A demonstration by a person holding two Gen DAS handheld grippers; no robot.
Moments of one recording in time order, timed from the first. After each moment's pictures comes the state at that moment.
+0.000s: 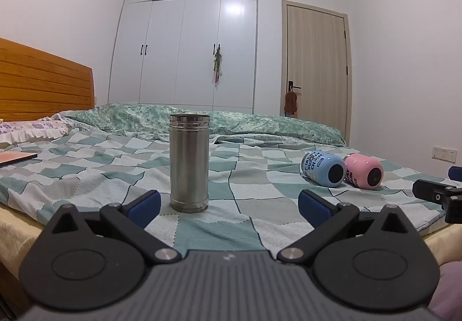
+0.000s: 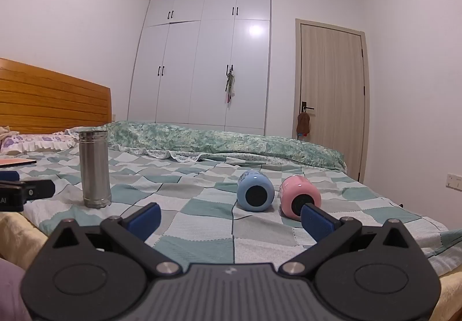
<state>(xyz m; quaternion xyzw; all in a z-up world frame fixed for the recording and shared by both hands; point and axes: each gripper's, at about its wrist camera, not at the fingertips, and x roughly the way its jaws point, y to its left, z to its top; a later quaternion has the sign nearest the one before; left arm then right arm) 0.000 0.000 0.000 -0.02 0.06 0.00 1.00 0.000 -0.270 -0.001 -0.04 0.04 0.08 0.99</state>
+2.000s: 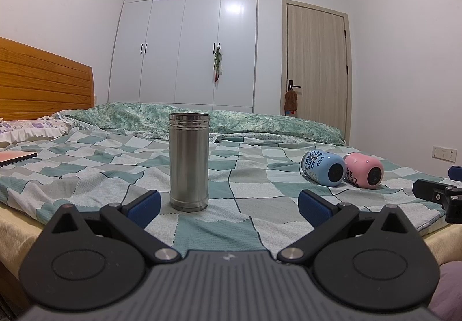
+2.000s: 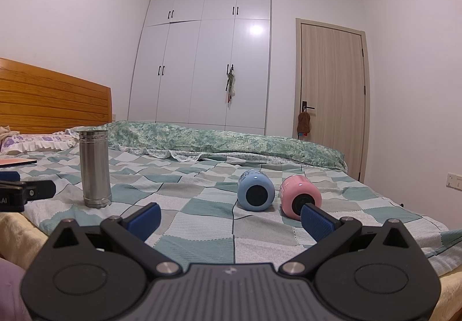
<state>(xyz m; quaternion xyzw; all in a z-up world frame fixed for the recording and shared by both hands) 0.001 0.000 0.000 -0.02 0.06 0.00 1.00 0.000 -0.267 -0.002 -0.04 0.05 0.08 0.99</state>
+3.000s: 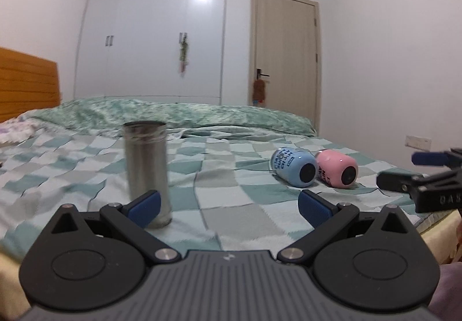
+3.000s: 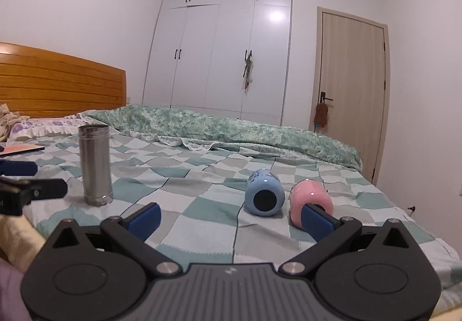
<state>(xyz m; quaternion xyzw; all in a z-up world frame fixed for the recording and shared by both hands) 0.042 -0.014 0.025 0.00 0.09 -0.08 0.99 0.043 -0.270 0.031 -0.07 0.08 0.12 0.99</state>
